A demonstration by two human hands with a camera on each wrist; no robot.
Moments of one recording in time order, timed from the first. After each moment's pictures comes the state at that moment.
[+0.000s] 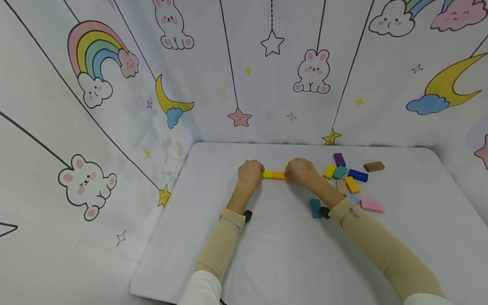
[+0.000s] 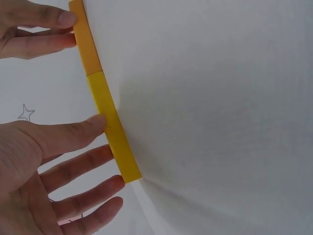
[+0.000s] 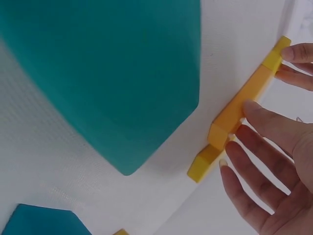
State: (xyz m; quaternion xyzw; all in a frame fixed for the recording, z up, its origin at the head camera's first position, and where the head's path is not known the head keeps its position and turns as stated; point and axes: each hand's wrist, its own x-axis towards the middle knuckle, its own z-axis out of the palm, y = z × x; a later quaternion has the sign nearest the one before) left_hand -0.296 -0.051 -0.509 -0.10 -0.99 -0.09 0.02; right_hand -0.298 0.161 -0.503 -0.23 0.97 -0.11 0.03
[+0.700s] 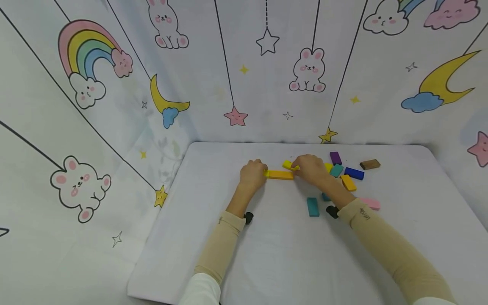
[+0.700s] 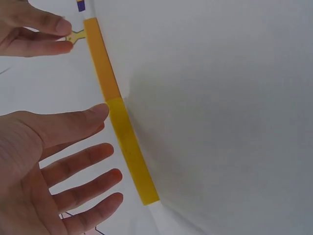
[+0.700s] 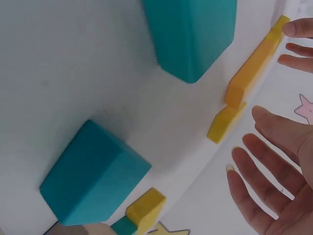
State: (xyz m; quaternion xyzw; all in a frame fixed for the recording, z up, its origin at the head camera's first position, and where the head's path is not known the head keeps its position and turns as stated) left_hand -0.284 -0.036 -0.506 -0.14 -0.99 -0.06 0.02; right_hand -0.292 0.194 -0.493 -0.17 0.97 -0.15 0.03
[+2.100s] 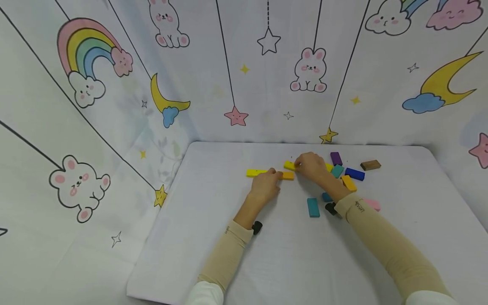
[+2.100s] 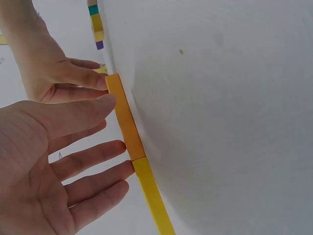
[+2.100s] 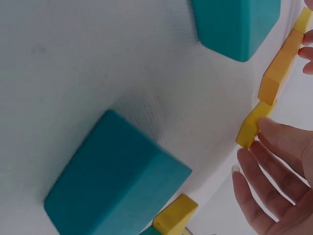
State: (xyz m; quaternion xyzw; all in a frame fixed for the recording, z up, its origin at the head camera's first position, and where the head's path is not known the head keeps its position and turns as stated) left_hand -0.253 -0.007 -0.515 -0.22 -0.97 -0.07 0.01; right_hand -0.317 0.202 -0.508 -0.14 0.98 -0.16 0.05
